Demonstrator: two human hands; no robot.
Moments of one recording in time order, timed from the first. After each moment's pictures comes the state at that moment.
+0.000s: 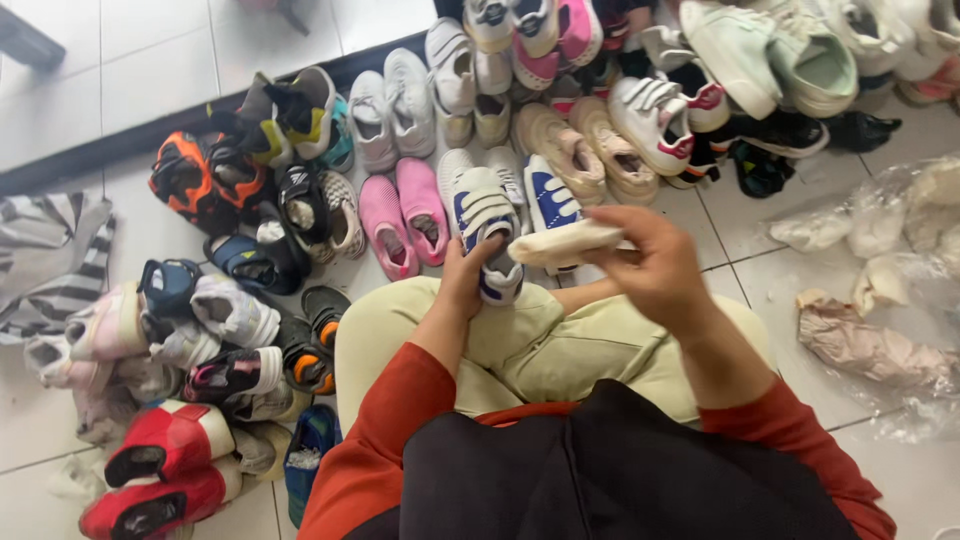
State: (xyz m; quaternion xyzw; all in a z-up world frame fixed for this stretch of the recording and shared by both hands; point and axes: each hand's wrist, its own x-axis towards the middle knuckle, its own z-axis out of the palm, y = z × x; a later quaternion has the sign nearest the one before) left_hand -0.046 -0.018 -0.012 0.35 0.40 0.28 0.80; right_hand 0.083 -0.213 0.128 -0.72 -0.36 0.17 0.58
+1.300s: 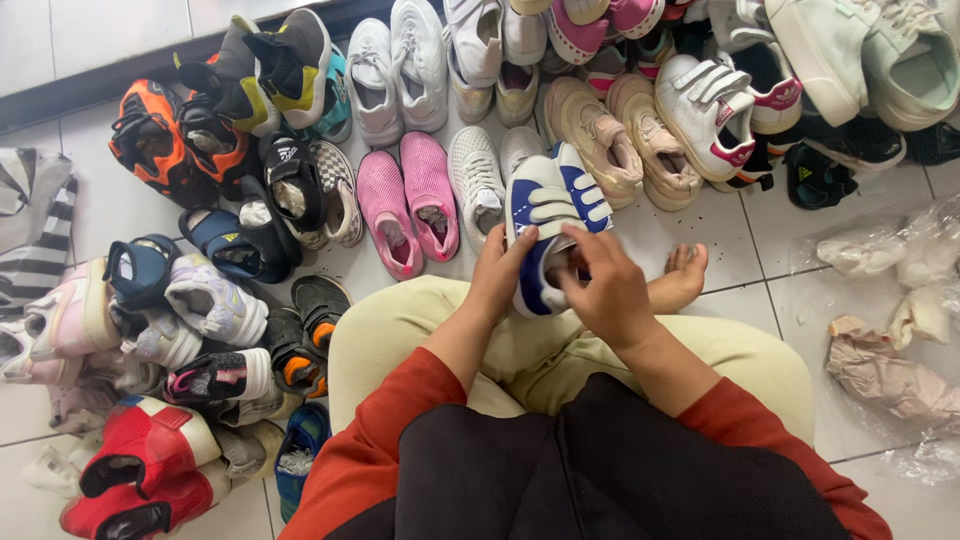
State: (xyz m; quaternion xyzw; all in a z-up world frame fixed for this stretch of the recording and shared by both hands) left_hand -0.021 -0.010 -0.029 0.49 0.41 0.16 0.75; right_hand 0.090 -0.146 -0.004 -0.77 -0.52 -0.01 0.36
